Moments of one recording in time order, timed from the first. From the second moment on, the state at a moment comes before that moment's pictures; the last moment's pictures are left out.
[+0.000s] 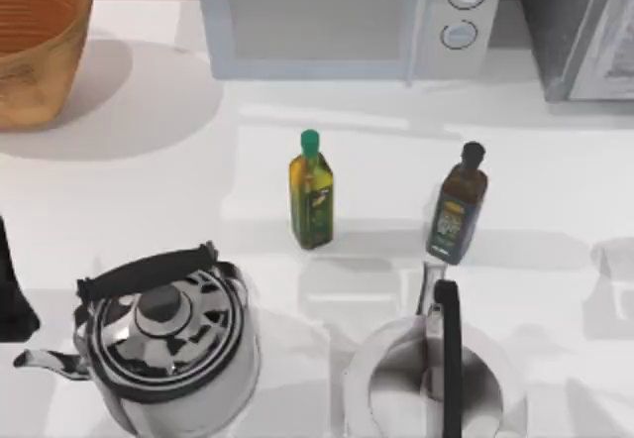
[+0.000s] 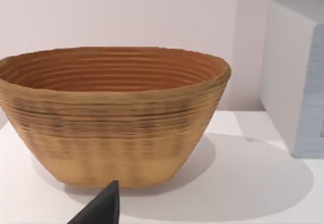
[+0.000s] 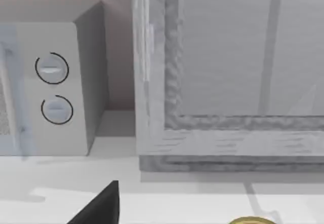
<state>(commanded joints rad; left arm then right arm) 0.00 0.00 0.00 0.00 0.00 0.00 0.00 0.00 0.00 0.00 0.00 0.00</state>
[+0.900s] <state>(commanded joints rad) 0.00 0.00 0.00 0.00 0.00 0.00 -0.07 0.75 0.01 0.63 -0.06 -0.01</state>
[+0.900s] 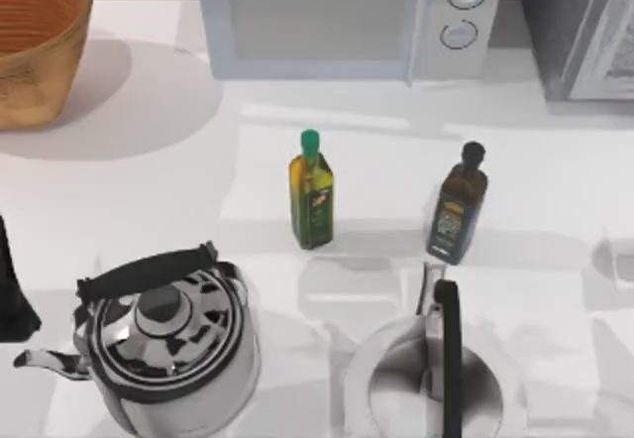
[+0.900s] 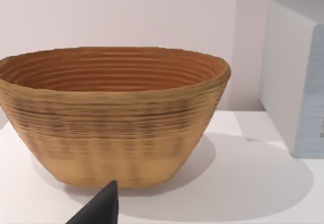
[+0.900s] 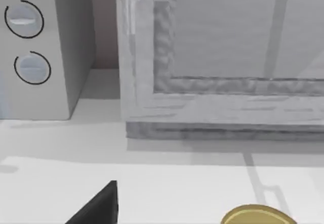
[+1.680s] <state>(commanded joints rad) 0.00 0.00 0.00 0.00 0.00 0.00 -0.17 1.82 0.02 1.53 -0.14 -0.03</state>
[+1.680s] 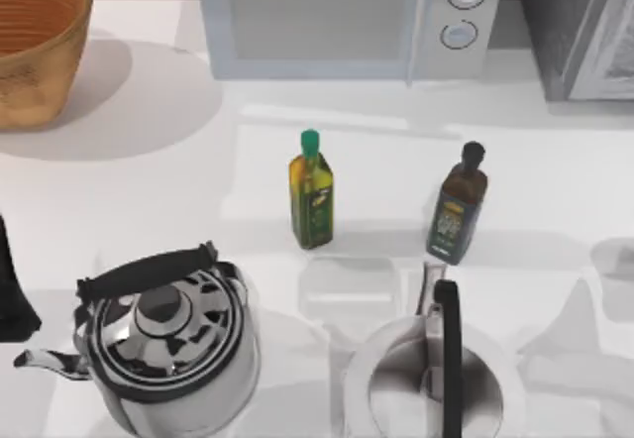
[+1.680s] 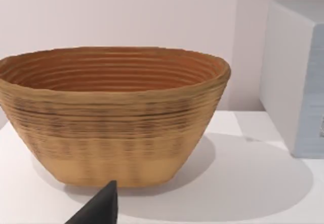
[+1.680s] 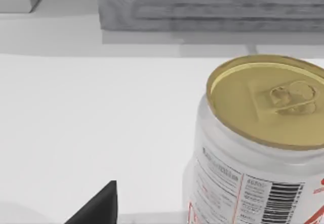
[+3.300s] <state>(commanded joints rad) 0.00 0.00 0.00 0.00 0.00 0.00 -0.14 2.10 0.25 1.55 -0.11 -0.02</state>
